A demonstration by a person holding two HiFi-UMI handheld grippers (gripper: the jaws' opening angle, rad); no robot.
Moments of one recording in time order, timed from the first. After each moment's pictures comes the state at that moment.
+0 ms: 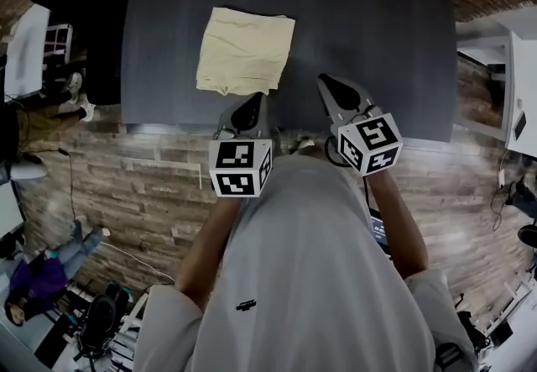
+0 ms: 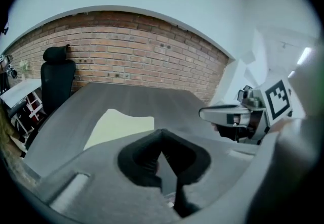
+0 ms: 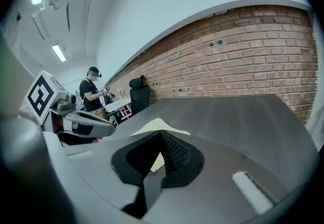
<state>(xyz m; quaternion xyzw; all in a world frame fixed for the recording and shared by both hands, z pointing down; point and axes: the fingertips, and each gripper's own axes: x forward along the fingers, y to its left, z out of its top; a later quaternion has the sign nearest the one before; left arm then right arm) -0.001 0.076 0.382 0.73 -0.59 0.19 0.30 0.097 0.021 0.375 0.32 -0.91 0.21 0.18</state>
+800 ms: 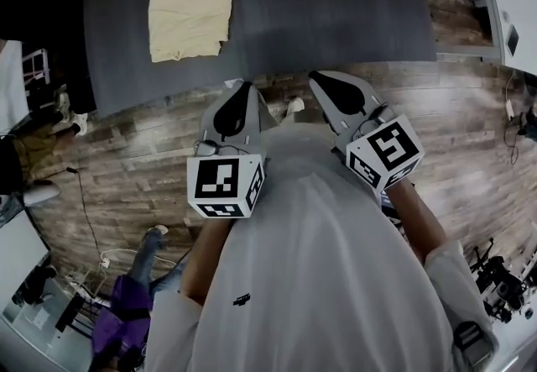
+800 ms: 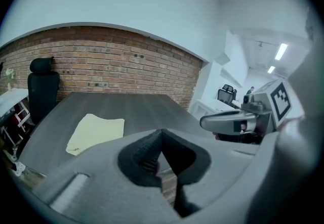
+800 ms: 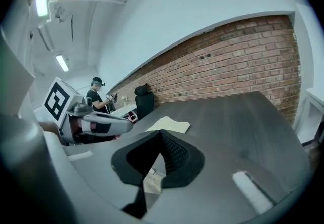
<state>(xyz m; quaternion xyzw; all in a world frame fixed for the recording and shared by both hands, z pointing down) 0.109 0.170 0.318 0.79 -0.53 0.17 0.24 0.197 0.157 0.311 0.33 -0.91 0.22 0.13</state>
